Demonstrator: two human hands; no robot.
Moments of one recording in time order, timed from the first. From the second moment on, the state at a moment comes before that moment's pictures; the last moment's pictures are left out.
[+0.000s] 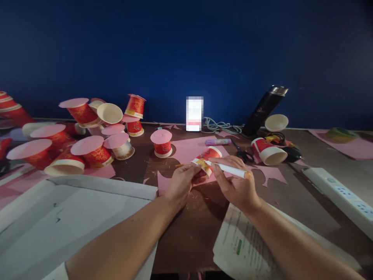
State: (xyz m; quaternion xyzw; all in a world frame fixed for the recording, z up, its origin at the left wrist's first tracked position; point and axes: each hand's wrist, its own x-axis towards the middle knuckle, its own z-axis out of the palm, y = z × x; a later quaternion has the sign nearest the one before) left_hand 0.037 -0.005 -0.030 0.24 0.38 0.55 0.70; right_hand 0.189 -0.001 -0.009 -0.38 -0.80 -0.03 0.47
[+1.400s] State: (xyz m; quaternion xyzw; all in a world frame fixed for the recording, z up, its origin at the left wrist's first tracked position) left_hand 0.034 -0.002 -0.030 0.19 0.35 0.58 0.71; right_hand 0.192 -0.001 -0.011 -0.37 -0.79 -0.05 0.49
